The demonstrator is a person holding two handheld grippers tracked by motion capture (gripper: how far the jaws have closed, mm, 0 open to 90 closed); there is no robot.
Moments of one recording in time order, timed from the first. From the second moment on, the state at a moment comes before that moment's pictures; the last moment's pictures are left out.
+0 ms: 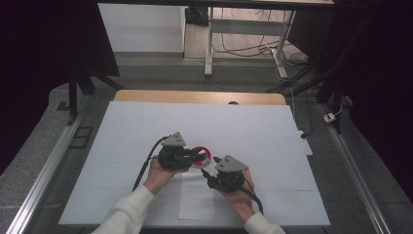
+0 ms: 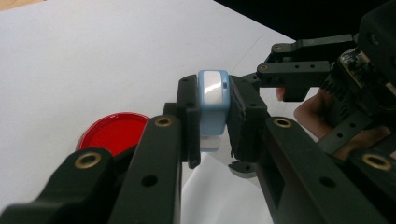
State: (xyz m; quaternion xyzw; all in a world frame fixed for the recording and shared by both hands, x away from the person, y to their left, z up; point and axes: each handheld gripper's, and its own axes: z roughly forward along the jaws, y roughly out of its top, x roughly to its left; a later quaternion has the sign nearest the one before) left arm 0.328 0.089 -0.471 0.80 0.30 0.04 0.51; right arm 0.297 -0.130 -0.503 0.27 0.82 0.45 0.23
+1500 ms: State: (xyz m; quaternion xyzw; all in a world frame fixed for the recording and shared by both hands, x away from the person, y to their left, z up) left arm 0.327 0.086 -0.472 0.80 0.30 0.04 0.52; right arm 0.299 -0.115 -0.508 0.28 0.82 0.42 0.27
